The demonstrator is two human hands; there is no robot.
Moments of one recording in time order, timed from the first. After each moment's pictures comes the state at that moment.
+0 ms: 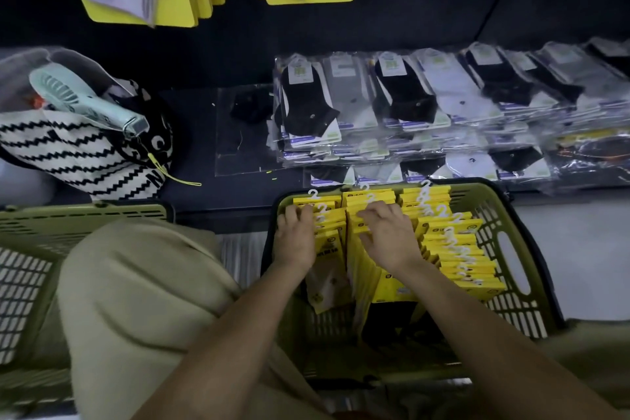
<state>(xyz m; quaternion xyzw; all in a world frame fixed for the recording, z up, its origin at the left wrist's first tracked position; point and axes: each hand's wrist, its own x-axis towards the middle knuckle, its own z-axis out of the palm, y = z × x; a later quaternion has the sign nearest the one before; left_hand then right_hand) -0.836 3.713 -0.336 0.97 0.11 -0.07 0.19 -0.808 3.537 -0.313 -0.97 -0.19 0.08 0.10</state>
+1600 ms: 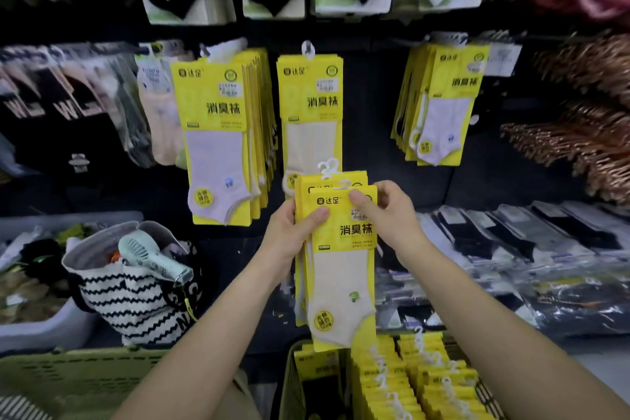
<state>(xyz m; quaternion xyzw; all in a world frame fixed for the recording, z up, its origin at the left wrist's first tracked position) -0.766 3.747 -0.055 0.64 -0.01 0.07 0.77 -0.721 3.579 -0.035 -0.76 -0.10 -0.06 0.63</state>
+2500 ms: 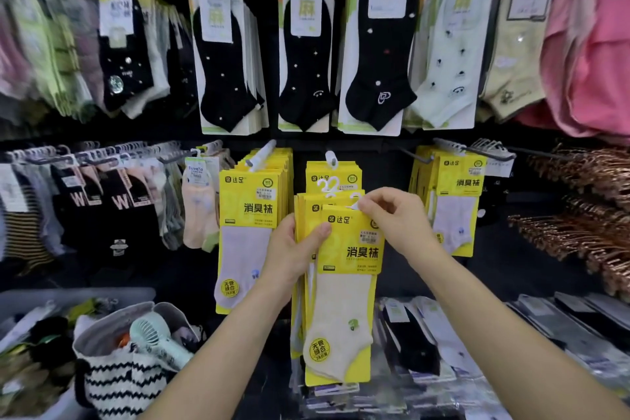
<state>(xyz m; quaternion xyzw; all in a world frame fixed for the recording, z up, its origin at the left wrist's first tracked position) -0.748 3.770 0.053 0.67 -0.05 0.25 0.70 -0.701 3.603 0.097 -0.77 -0.25 -0.18 0.55</state>
